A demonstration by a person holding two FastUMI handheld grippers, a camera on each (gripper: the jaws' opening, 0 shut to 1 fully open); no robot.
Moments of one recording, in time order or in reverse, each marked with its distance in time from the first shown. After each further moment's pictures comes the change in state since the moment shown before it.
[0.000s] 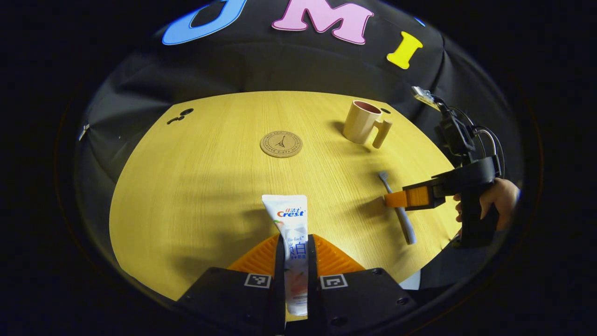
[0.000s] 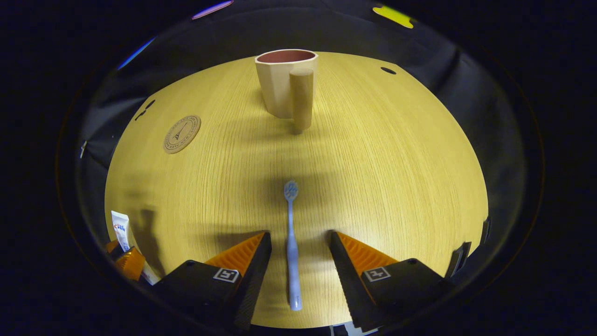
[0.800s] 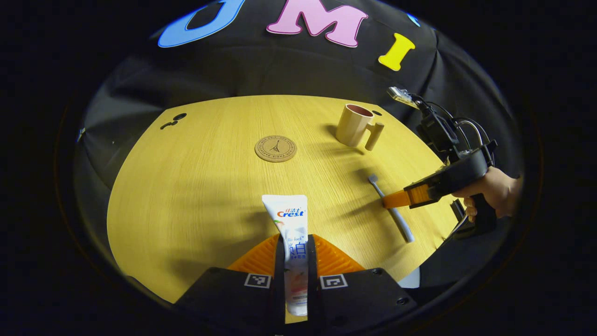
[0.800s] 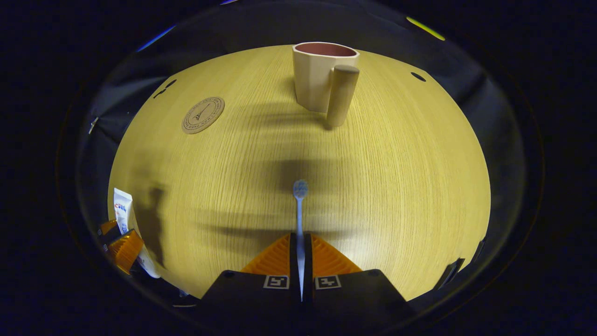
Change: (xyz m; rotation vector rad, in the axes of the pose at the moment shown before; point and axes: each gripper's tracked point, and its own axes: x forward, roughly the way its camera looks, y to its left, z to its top) left arm -0.001 0.002 0.008 0.011 -0.024 -0.027; right arm -0.003 0.017 -0.005 -0.148 0.064 0.093
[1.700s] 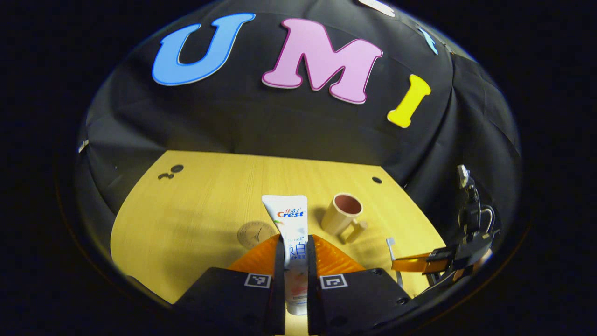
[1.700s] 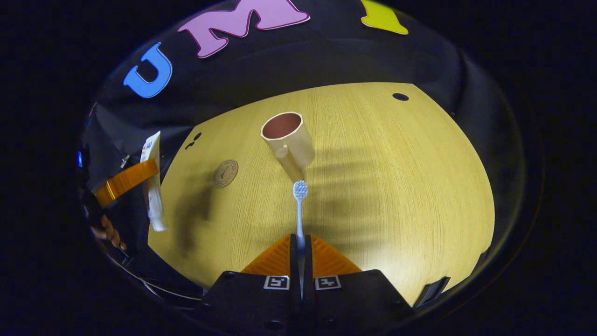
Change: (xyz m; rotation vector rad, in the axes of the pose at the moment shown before) left arm -0.007 -0.060 0.207 -0.087 -0.327 0.029; right arm -0.086 -0.072 0.057 0.095 -0.262 0.240
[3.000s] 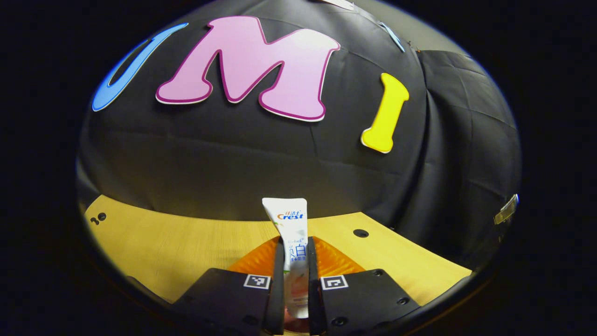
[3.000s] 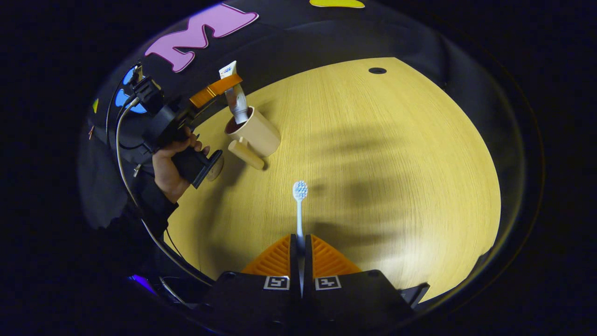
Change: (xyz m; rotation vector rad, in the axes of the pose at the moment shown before) left arm 0.227 -0.115 0.056 0.130 -0.293 -0.175; right arm -0.015 -0.084 -0.026 0.127 0.118 0.090
